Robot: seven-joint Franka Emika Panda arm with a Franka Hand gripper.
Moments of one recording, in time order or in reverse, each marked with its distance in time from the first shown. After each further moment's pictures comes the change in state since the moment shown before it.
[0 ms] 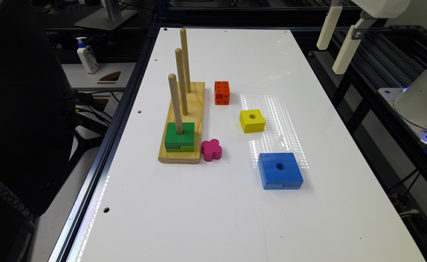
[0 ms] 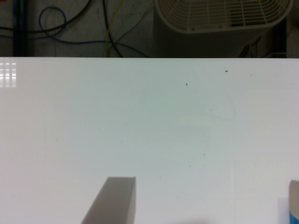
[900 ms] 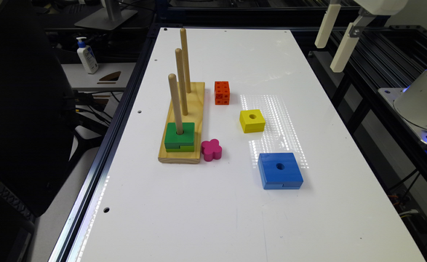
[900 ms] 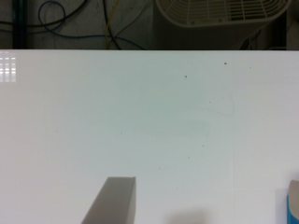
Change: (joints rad) arm 0.001 0.000 0.001 0.008 0.000 0.011 0.000
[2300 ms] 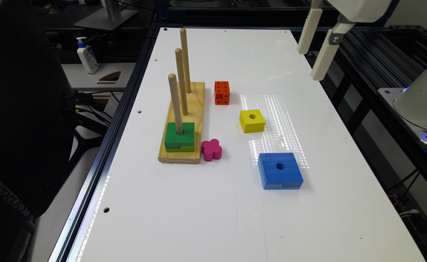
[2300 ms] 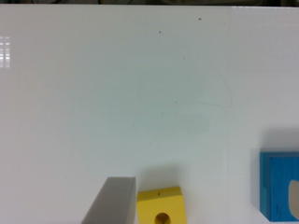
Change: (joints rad) arm 0.023 0.185 0.046 0.145 0.005 0.057 0.062
